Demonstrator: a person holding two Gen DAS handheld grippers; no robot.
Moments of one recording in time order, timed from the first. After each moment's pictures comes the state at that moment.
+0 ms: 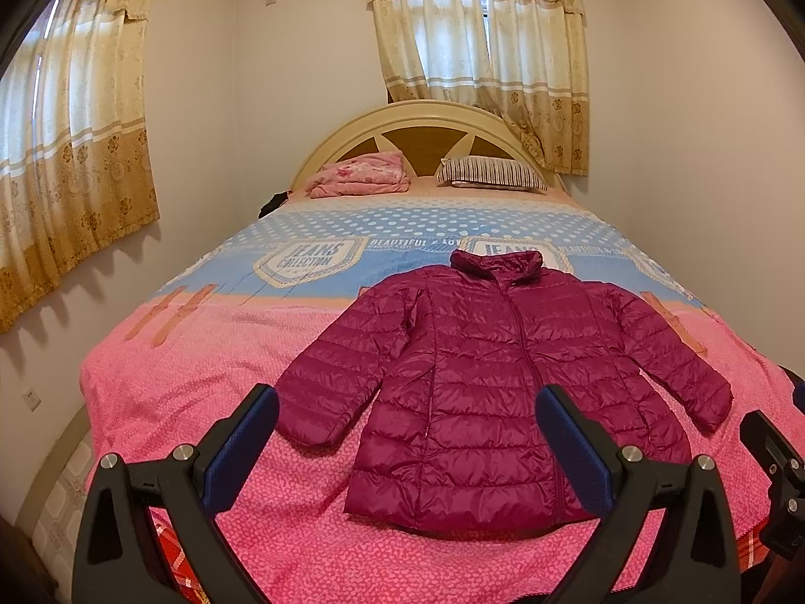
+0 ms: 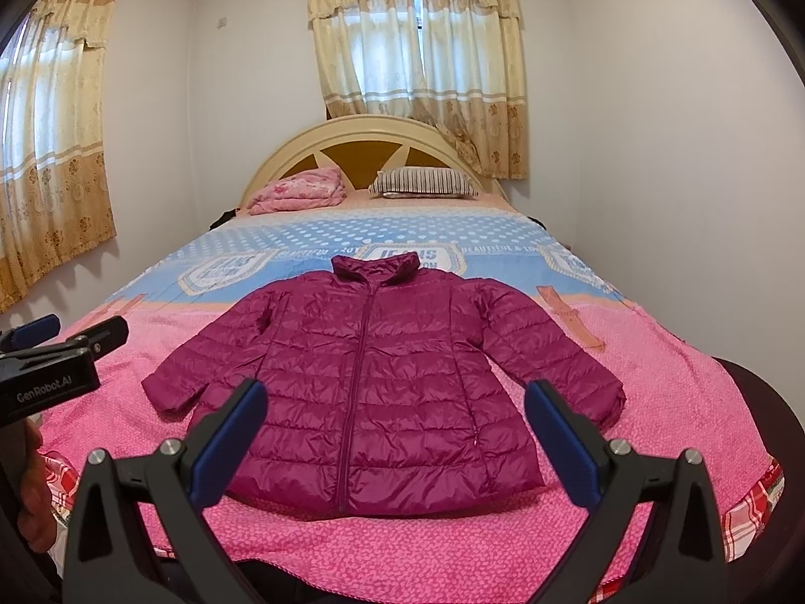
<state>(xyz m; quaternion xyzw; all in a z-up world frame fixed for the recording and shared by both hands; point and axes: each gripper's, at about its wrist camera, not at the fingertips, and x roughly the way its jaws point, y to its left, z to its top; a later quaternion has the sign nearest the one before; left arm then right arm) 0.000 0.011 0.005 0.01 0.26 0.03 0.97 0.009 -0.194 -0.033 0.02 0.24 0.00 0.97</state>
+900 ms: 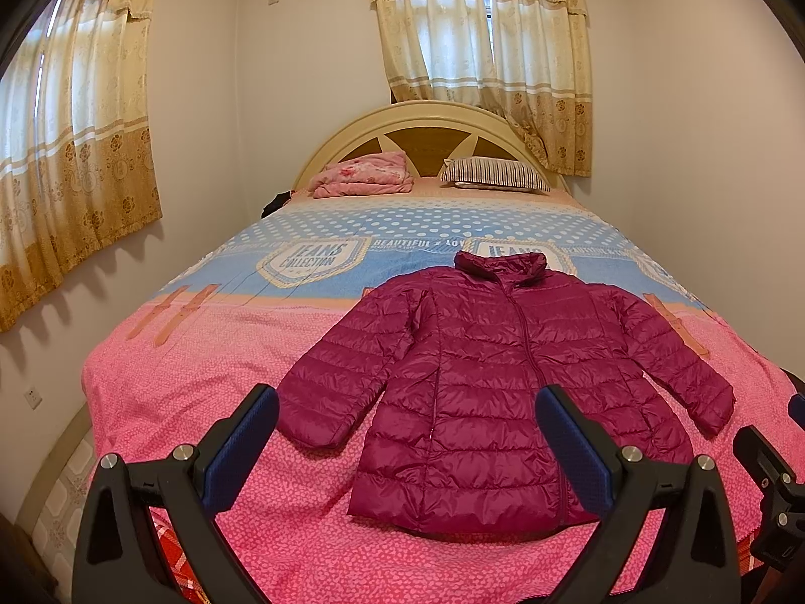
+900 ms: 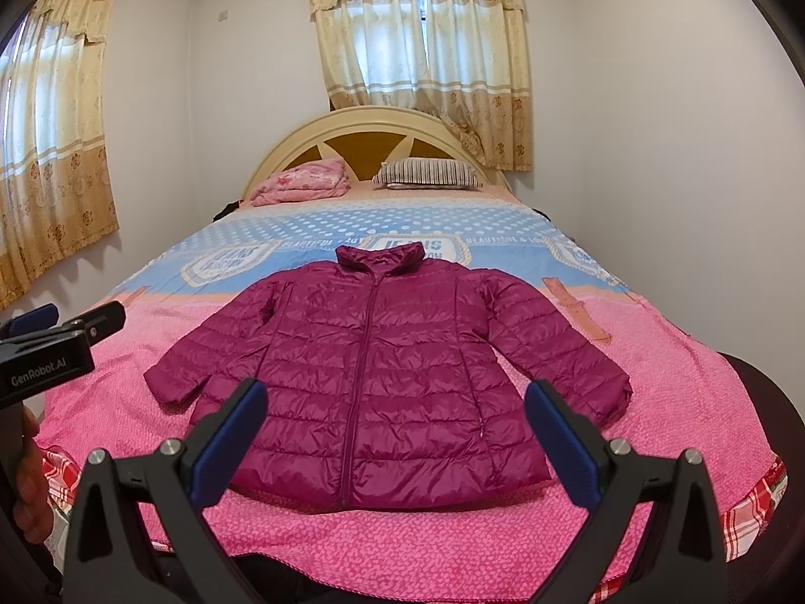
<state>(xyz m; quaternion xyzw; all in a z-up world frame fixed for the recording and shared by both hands) 0.000 0.014 0.007 0.01 0.25 0.03 0.97 0.010 -0.190 -0.038 0.02 0.25 0.00 0.97</state>
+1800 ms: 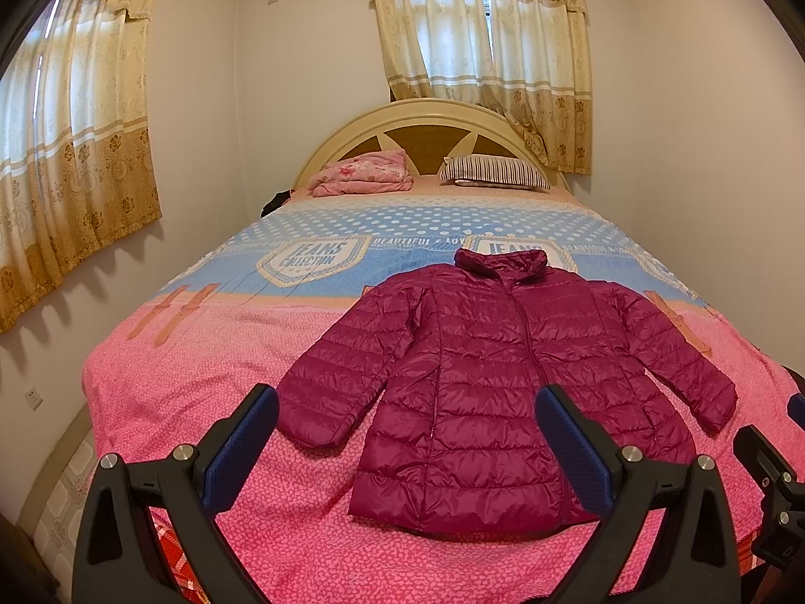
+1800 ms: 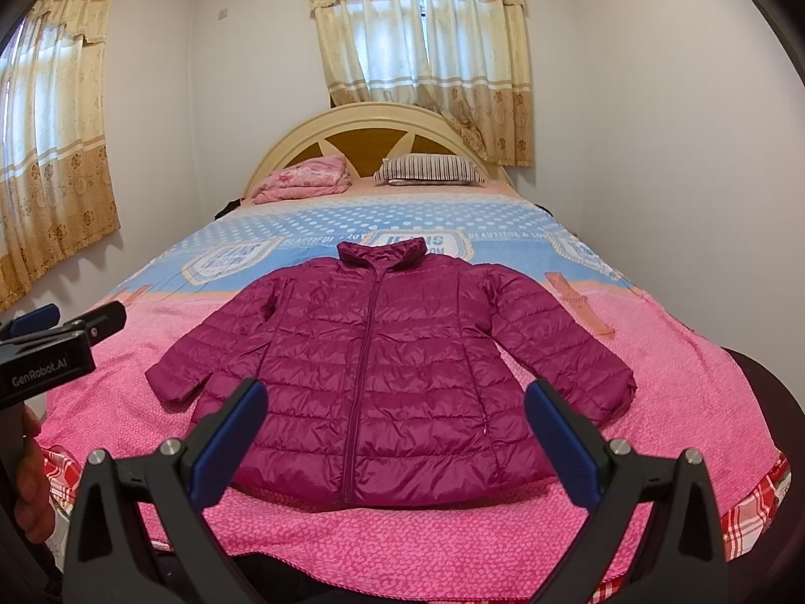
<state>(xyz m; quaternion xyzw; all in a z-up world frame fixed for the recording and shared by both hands) 0.003 0.016 0.006 0.01 0.26 0.03 0.97 0.010 -0.188 -0.040 0.02 0.25 0.01 0.97</state>
